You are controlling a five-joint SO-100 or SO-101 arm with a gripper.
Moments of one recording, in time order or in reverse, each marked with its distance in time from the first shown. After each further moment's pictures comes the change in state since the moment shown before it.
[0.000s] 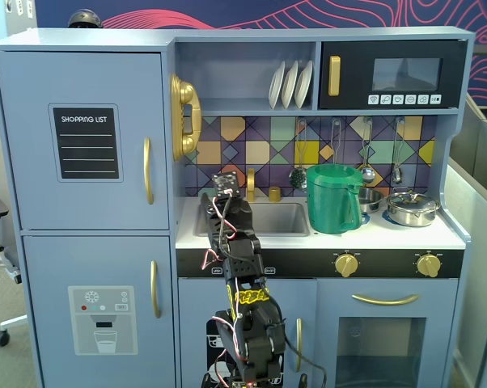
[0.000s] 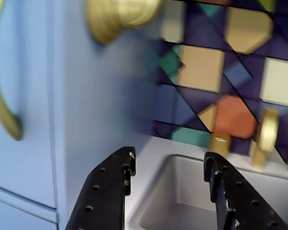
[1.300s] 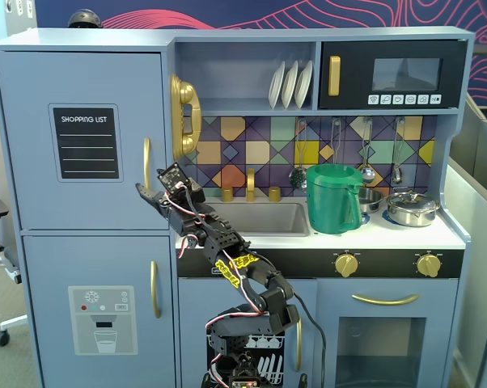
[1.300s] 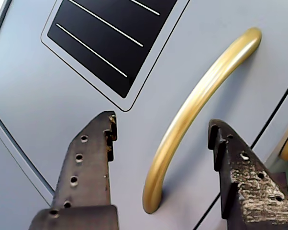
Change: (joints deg) arm -26.2 -26.3 -6.9 -29.5 -19.6
